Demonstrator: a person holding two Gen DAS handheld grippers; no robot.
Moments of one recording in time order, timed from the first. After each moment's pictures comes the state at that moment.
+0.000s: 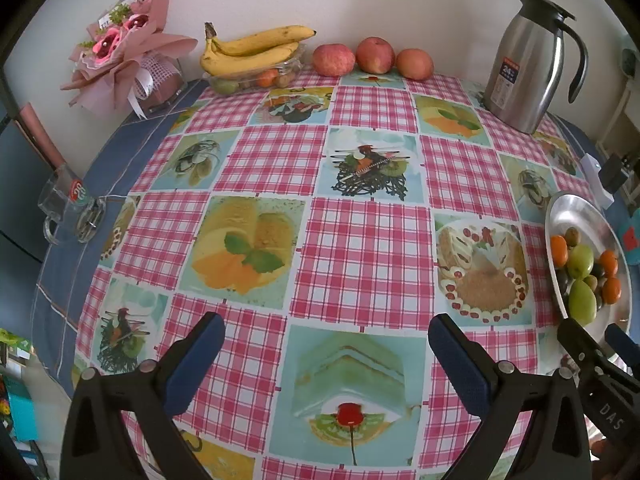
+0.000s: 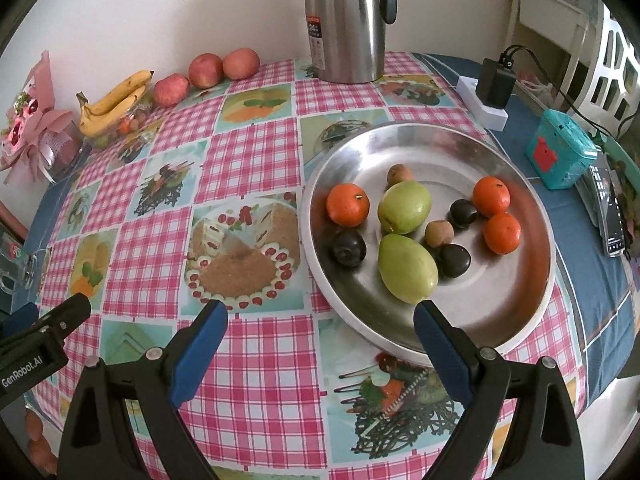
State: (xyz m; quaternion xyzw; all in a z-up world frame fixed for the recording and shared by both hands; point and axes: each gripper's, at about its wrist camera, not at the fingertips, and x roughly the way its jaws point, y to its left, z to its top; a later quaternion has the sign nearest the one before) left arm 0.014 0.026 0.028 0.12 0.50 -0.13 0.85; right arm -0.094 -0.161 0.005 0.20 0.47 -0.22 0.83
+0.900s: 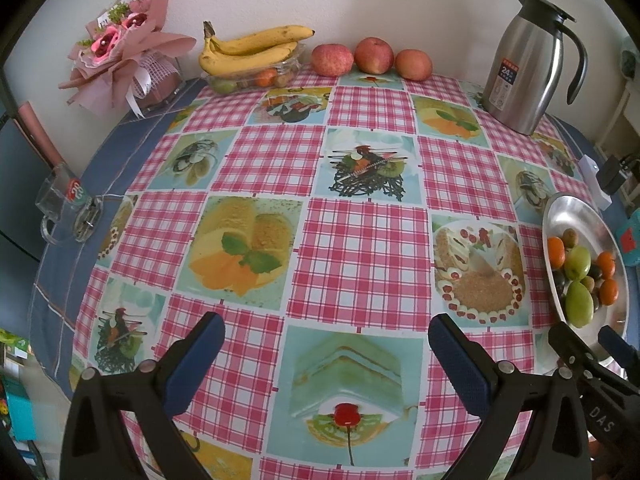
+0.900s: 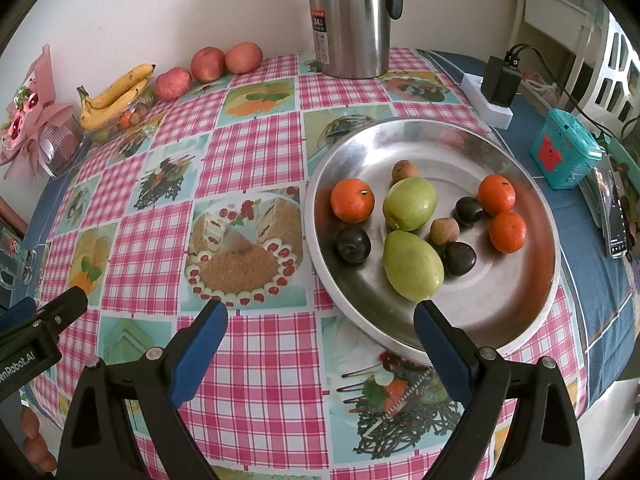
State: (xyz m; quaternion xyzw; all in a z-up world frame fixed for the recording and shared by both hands) left arm 0.016 0.025 0.028 0.12 0.51 -0.13 0.84; right arm -0.091 -0.160 0.000 0.19 0.48 -0.22 0.83
